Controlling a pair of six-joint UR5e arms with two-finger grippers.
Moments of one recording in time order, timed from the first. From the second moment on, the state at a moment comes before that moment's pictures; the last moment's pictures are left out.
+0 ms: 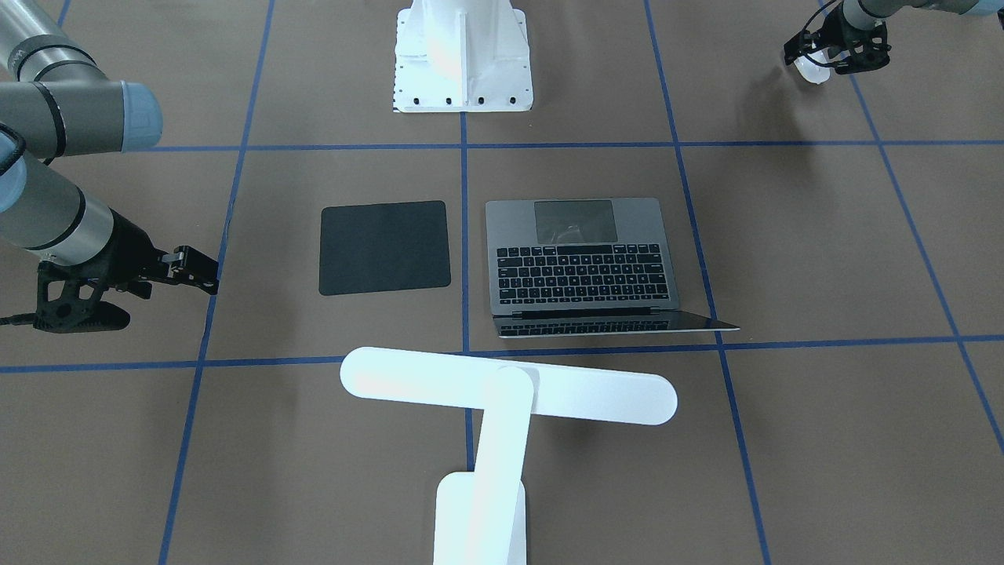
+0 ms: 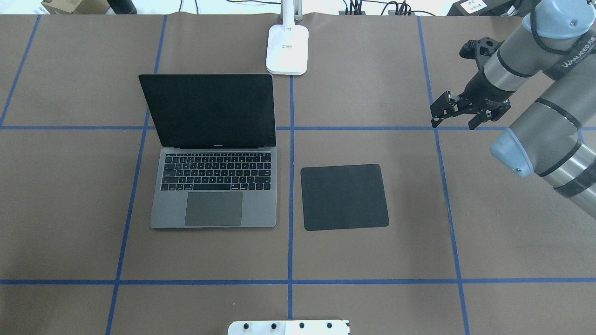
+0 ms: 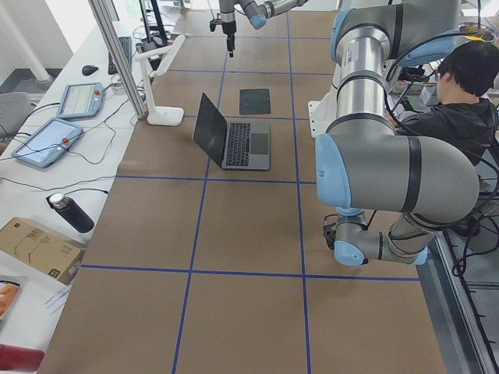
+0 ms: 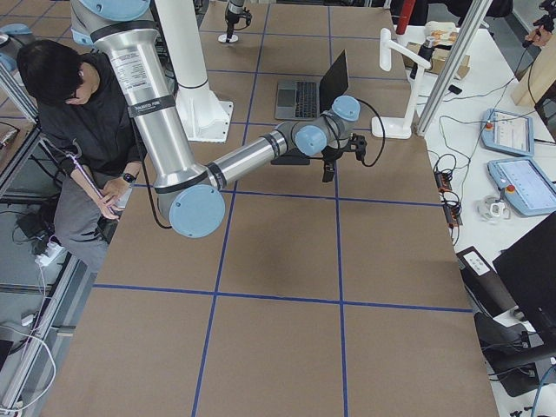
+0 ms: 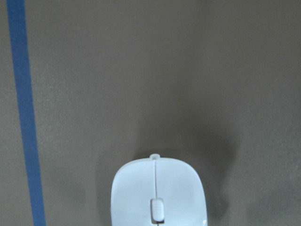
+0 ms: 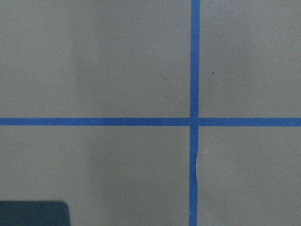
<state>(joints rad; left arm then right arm) 0.27 -0.80 -1.73 -2.98 -1.73 -1.87 0.98 -1.22 1.68 -1.49 2.31 0.79</state>
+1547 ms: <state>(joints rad) 0.29 -0.76 -1.79 -3.07 -1.73 -1.92 0.97 -1.22 1.68 -1.49 2.29 0.79</state>
